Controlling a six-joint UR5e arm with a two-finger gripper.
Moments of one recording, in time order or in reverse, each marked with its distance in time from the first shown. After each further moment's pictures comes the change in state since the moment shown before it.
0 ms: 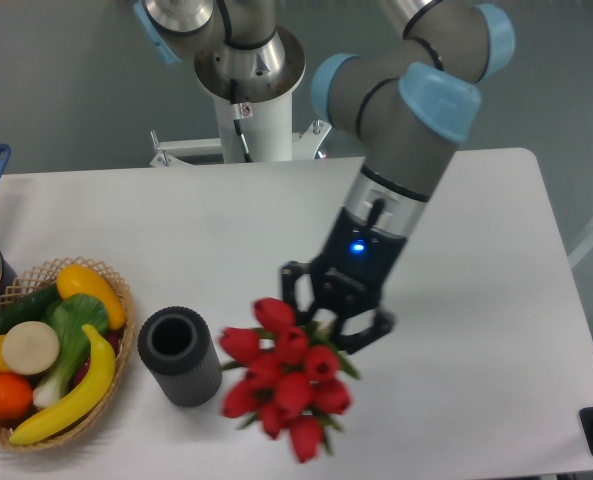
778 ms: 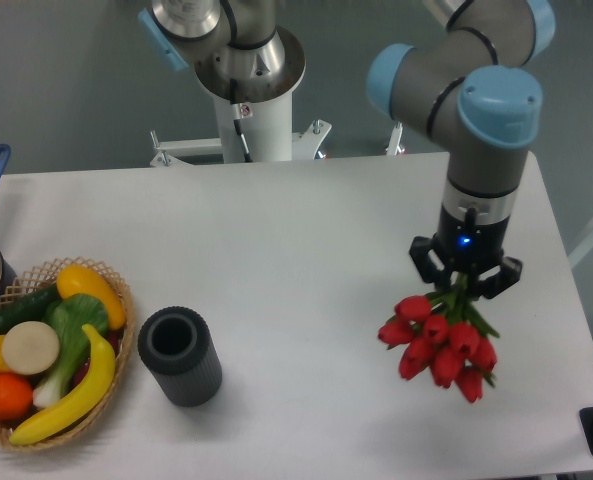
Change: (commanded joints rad) arm 0.107 -0.003 0.012 -0.138 0.690 0.193
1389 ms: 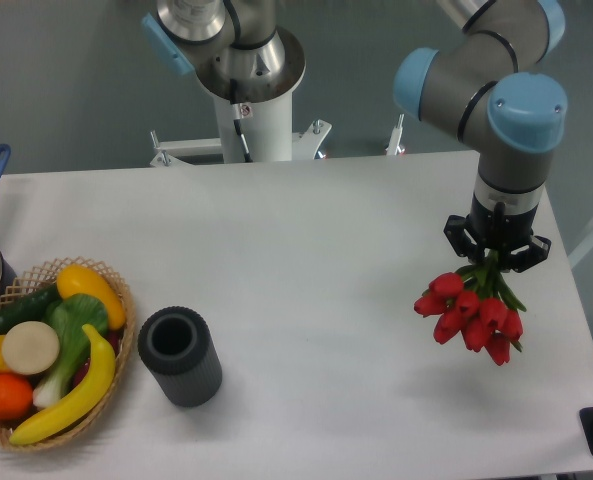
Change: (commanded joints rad) arm 0.095 -0.024 -0.026 -0.124 0.329 0.196
